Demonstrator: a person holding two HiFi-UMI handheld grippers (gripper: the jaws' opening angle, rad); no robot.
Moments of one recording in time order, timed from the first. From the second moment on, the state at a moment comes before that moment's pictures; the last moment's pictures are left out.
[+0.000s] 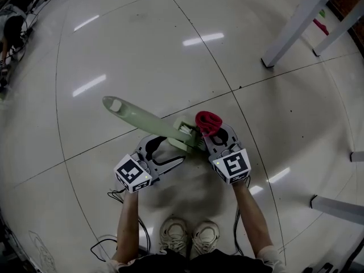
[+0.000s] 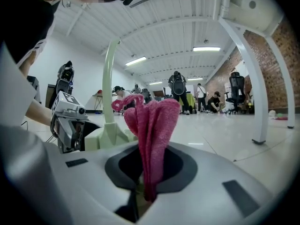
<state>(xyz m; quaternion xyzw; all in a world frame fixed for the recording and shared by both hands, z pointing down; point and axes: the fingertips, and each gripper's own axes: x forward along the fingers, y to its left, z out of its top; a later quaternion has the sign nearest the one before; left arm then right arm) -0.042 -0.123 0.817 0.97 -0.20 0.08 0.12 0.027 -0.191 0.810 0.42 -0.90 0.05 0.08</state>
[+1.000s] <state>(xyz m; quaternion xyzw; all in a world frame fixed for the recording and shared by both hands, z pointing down) -0.036 -0.121 0.807 0.97 -0.22 0.03 0.14 0.085 -0.203 0.834 0.53 -0.82 0.22 -0.05</state>
